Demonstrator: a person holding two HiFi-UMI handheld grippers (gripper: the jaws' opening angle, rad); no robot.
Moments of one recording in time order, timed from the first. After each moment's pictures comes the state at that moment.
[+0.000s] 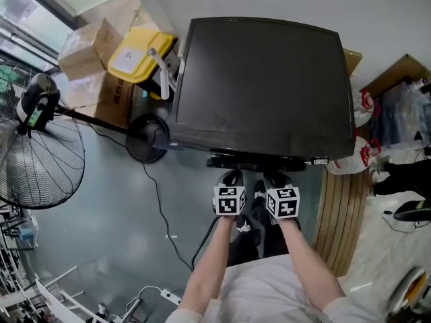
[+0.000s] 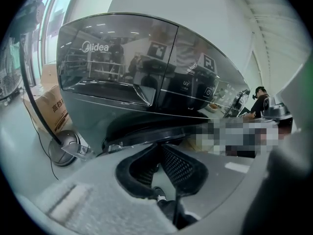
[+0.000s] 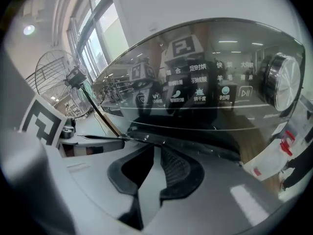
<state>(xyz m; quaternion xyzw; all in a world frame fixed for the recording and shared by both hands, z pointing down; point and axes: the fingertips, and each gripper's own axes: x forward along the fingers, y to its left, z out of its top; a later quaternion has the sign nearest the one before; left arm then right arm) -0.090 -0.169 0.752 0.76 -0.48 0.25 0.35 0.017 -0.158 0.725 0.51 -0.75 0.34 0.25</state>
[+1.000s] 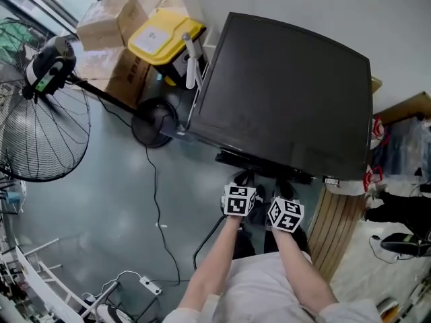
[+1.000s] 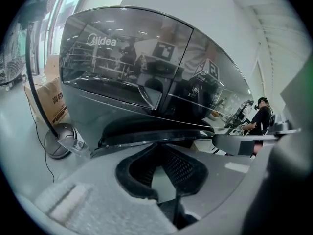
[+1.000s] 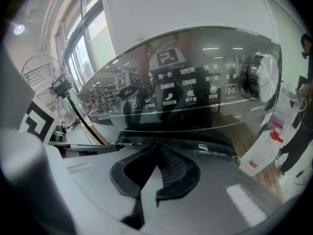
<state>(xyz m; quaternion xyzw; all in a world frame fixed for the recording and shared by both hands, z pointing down) -0.087 -0.180 0.754 0.75 -0.49 0.21 0.38 0.026 -0.167 0.726 0.59 -0.71 0.34 0.20</state>
